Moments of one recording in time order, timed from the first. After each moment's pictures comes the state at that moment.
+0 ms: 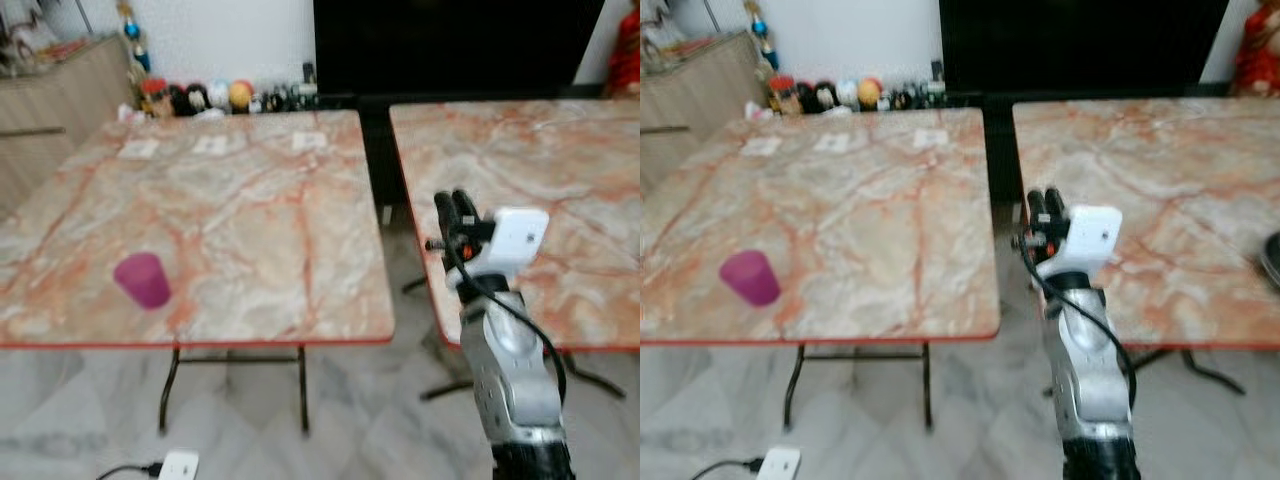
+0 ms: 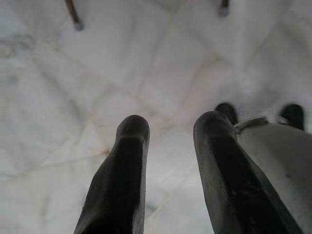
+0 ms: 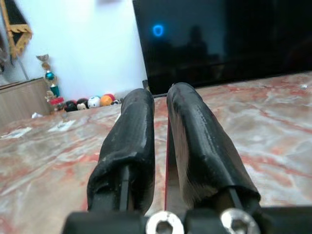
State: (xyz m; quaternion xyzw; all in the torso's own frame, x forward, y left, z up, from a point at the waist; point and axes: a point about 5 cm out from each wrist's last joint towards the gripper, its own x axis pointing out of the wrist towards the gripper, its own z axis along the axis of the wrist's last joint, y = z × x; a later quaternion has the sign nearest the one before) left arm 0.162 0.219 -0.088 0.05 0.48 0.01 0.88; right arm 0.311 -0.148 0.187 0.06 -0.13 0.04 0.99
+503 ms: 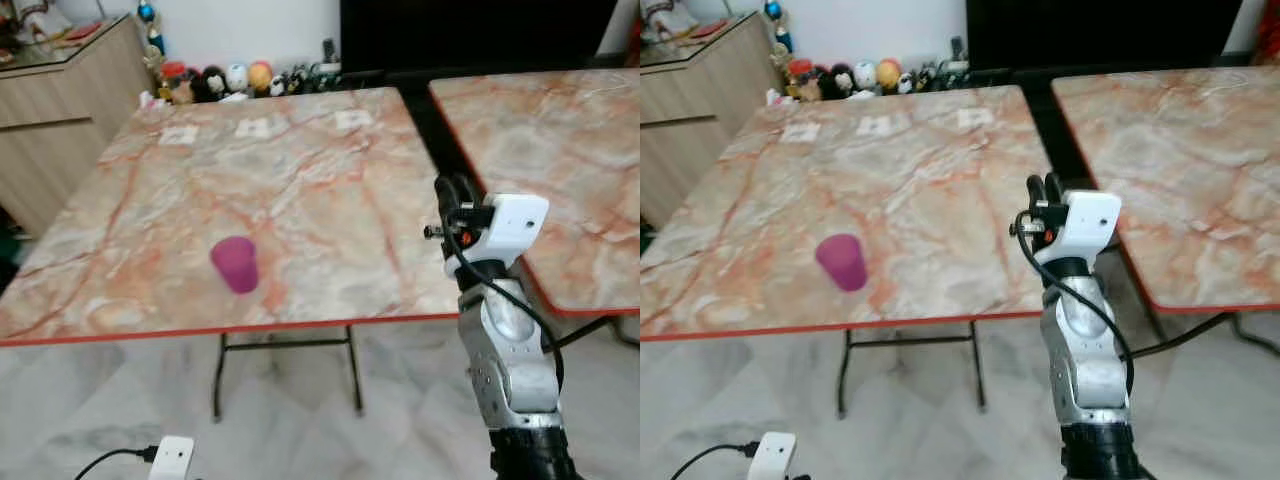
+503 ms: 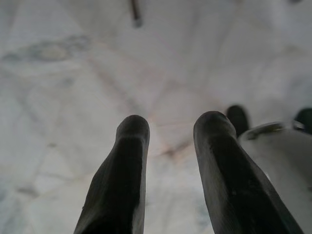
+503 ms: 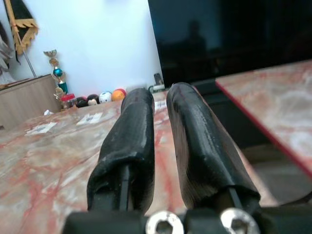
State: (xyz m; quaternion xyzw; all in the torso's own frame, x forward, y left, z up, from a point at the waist) left arm 0.181 0.230 -0.077 0.07 0.46 0.01 0.89; right arm 0.319 -0.147 0.203 0.06 -0.16 0.04 0.99
